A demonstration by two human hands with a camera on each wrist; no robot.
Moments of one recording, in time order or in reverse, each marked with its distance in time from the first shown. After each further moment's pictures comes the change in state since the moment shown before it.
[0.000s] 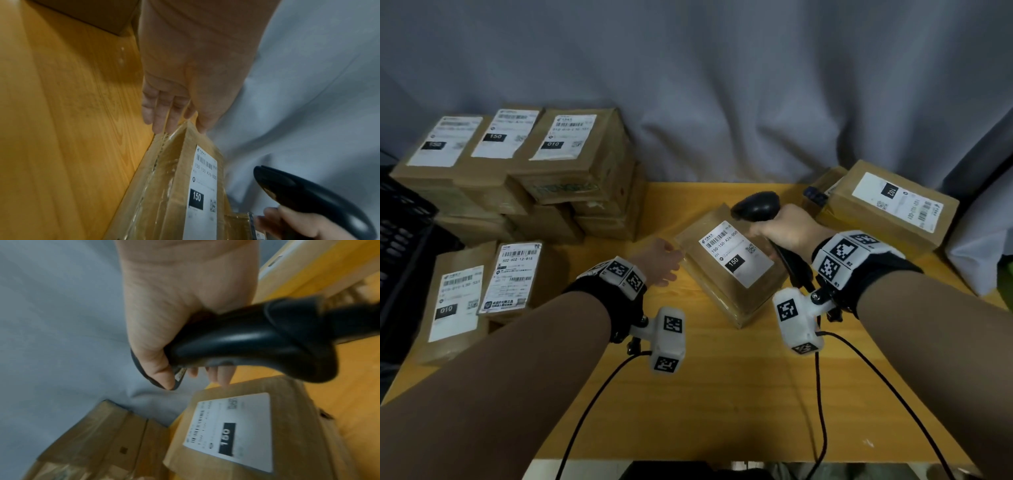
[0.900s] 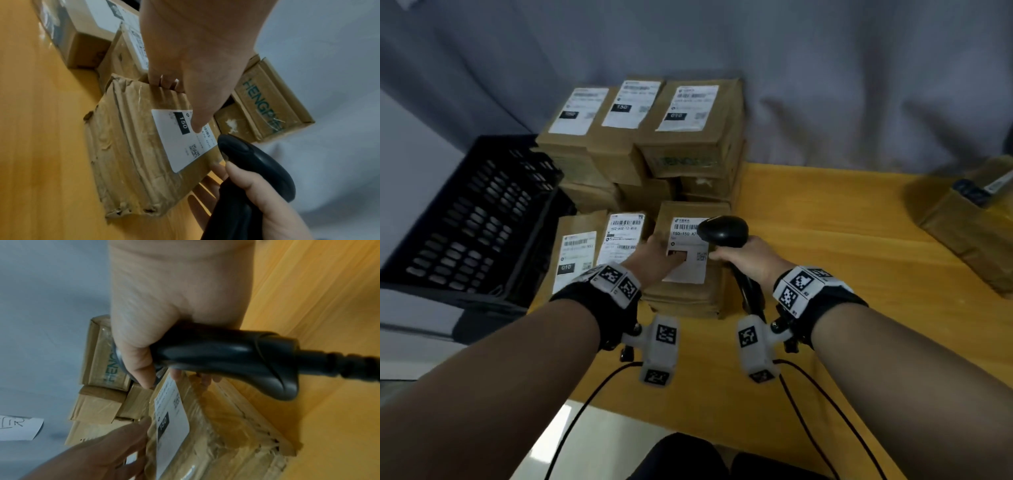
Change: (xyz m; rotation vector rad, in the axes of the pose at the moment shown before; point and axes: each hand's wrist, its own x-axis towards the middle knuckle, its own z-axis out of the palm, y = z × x) left_hand -0.015 -0.101 -0.149 0.405 0.268 0.038; right_hand 0.011 -0.057 0.216 0.262 -0.335 -0.148
